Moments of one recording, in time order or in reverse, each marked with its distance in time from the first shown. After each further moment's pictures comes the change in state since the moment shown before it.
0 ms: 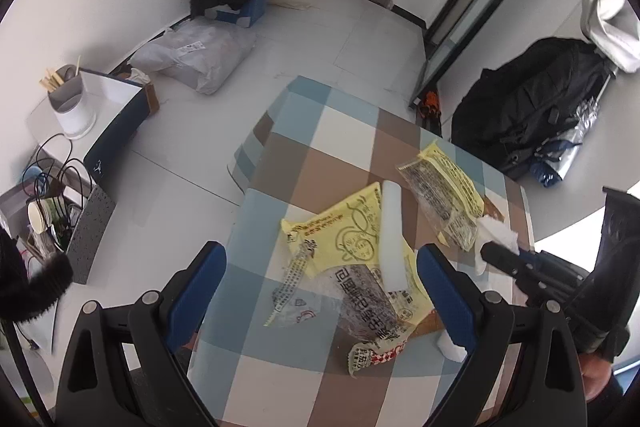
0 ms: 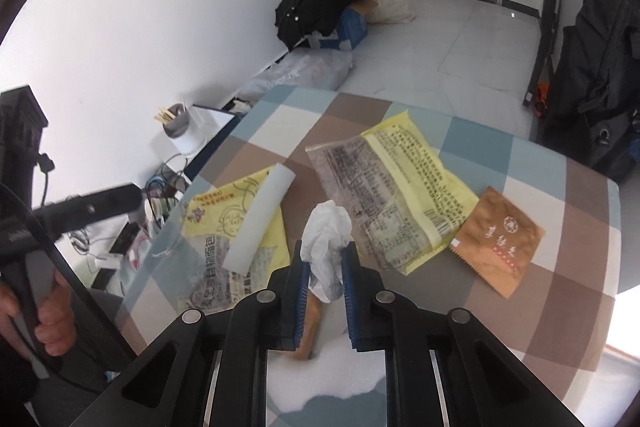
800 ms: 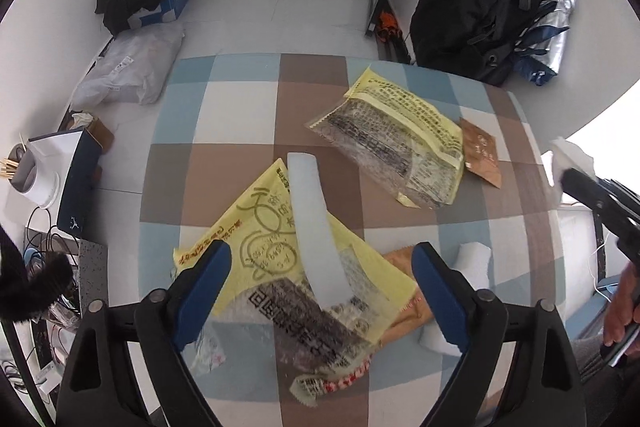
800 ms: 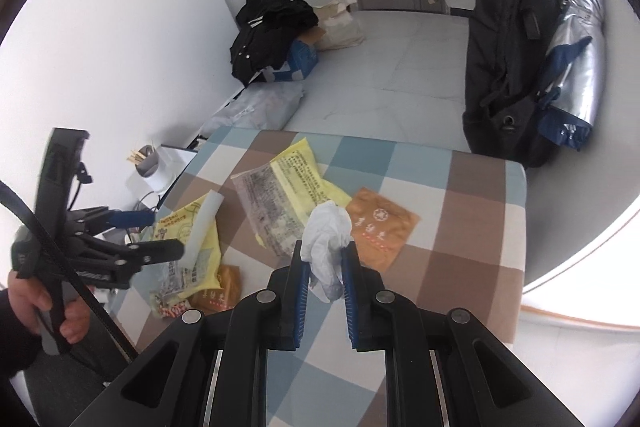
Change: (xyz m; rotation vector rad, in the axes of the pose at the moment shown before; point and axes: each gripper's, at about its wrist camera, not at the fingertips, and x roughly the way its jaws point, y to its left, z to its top) left arm 0.054 -0.068 0.008 0.302 0.198 0.032; right arm -0.066 -0.064 -0.014 0.115 -0.093 -0.101
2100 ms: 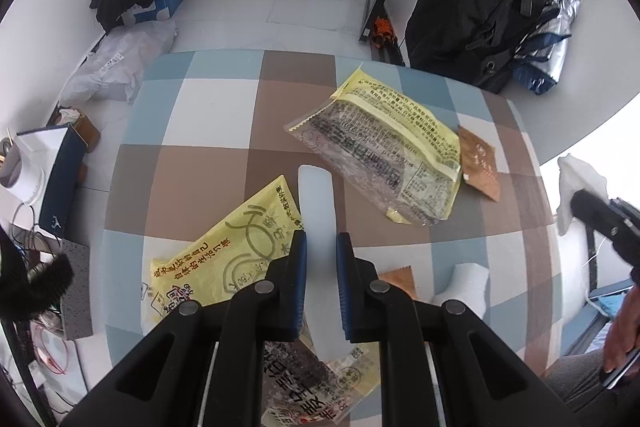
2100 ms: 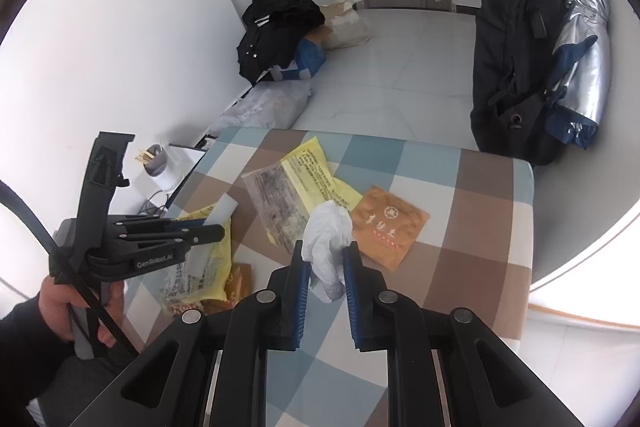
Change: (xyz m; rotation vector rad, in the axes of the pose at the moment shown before) left arm 0.008 -0.009 -0.001 -0.036 -0.039 -0.066; right arm 0.001 0.005 -0.001 -0.001 0.009 0.031
